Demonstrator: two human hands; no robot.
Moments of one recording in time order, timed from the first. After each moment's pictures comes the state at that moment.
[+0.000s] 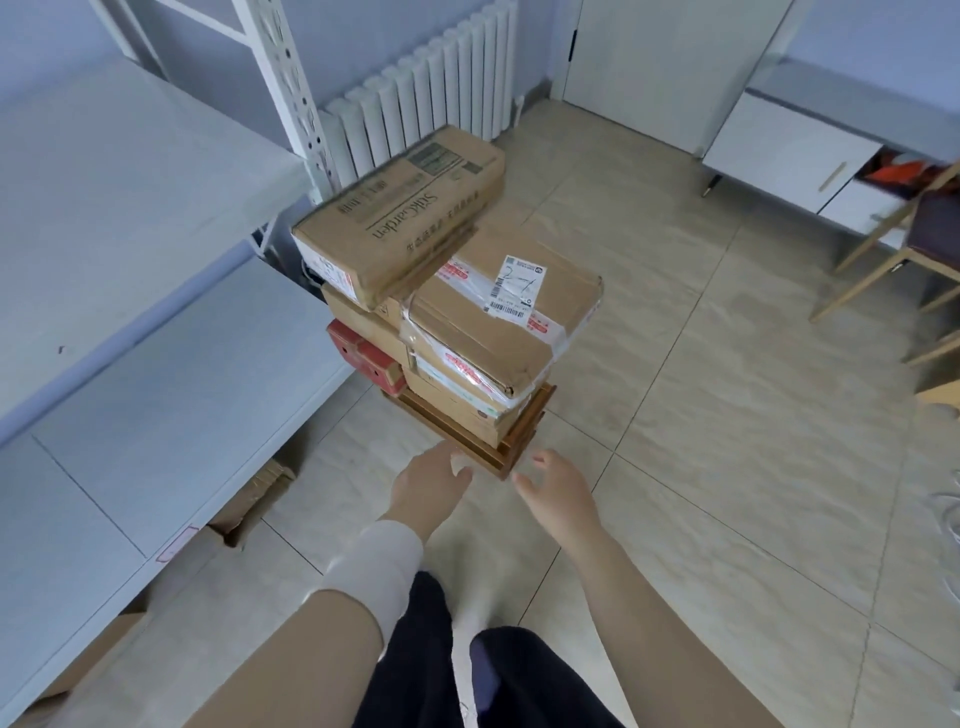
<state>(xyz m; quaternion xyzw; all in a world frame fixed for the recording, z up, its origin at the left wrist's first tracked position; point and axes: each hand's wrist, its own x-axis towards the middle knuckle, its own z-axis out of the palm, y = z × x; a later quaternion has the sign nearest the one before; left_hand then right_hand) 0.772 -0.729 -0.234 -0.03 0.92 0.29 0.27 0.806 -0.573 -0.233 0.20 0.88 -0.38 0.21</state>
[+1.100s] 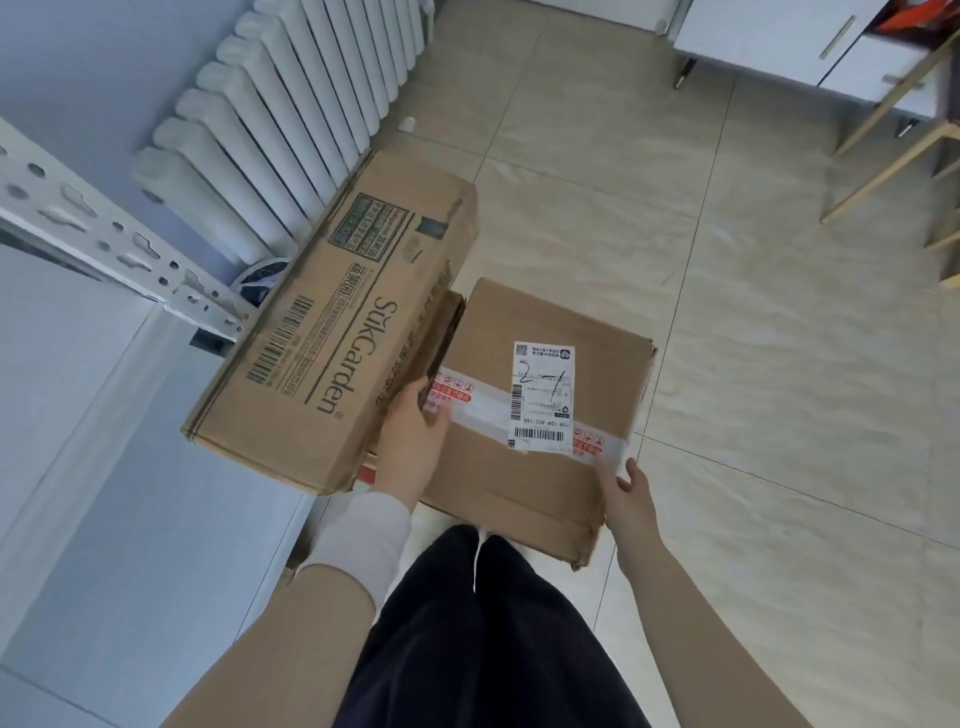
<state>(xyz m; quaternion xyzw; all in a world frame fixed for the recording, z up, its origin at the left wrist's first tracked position) 0.445 -0.720 -0.287 -0.04 0.89 0.38 0.23 0.588 -0.543 -0.319 0.57 0.54 -0.61 0.08</state>
